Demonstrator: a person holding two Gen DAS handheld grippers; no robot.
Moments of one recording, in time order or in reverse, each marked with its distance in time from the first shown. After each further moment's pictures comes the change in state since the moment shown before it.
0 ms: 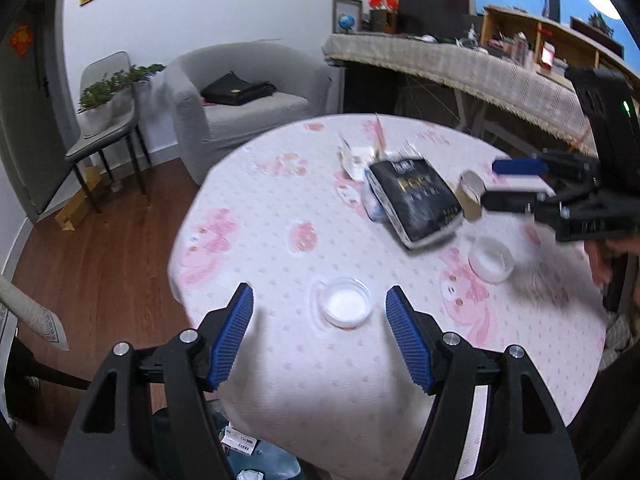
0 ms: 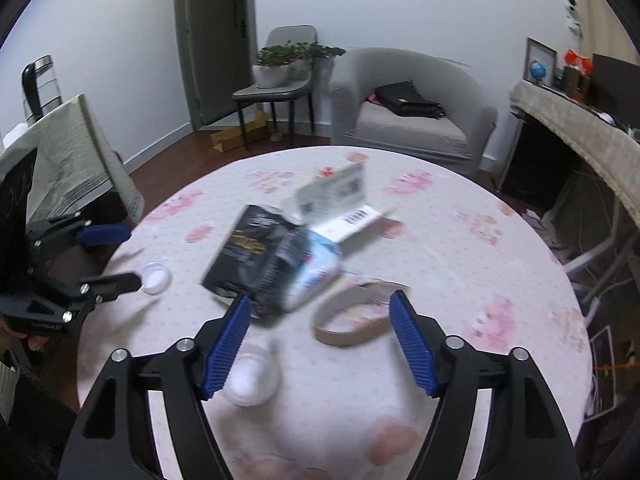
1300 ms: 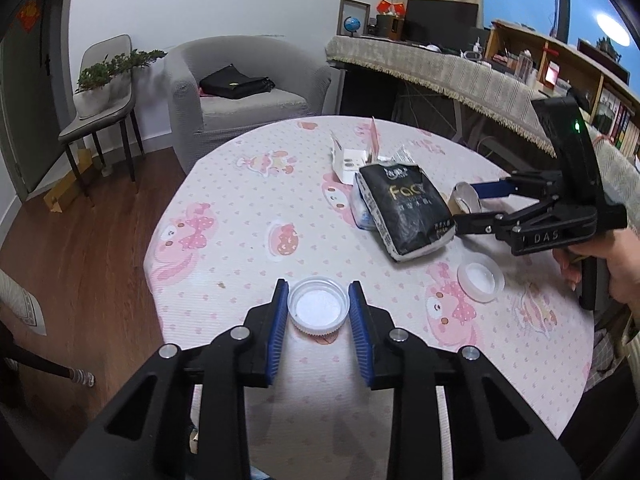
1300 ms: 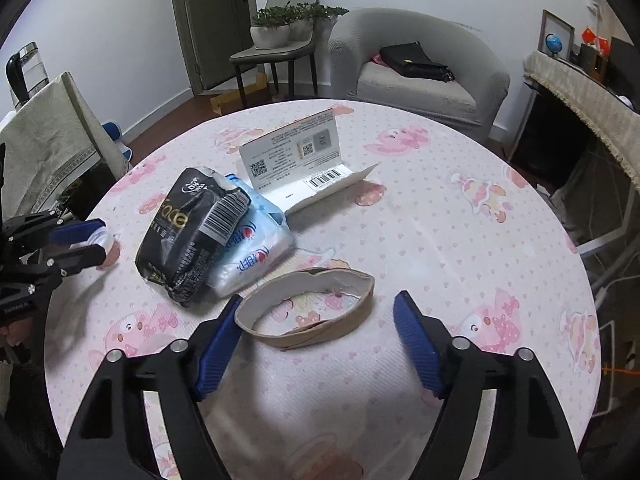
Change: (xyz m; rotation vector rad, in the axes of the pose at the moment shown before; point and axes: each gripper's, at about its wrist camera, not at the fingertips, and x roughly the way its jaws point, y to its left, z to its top) left arm 0.007 0.000 0.006 -0.093 -0.014 -0.040; right arm 0.045 -0.024 0.006 -0.035 0.153 0.037
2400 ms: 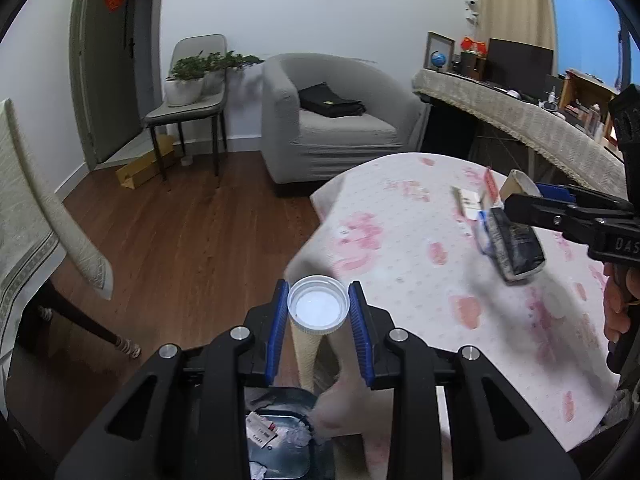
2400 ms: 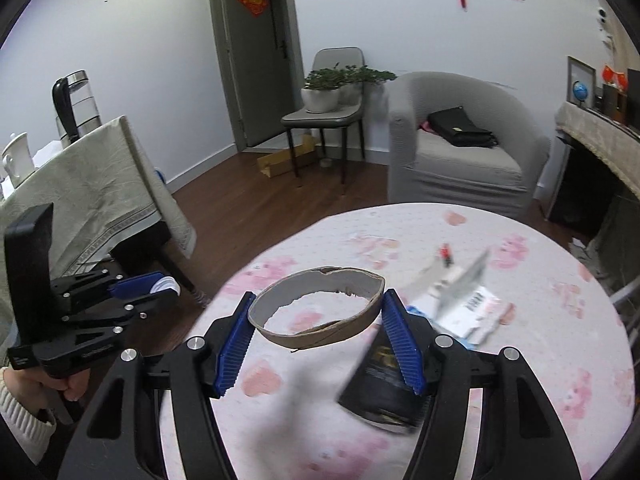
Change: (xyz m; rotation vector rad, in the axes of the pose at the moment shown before) left arm -0.061 0.085 -0.018 -0.172 -0.084 0.241; right arm -0.024 0.119 0.057 -0.022 -0.231 0.139
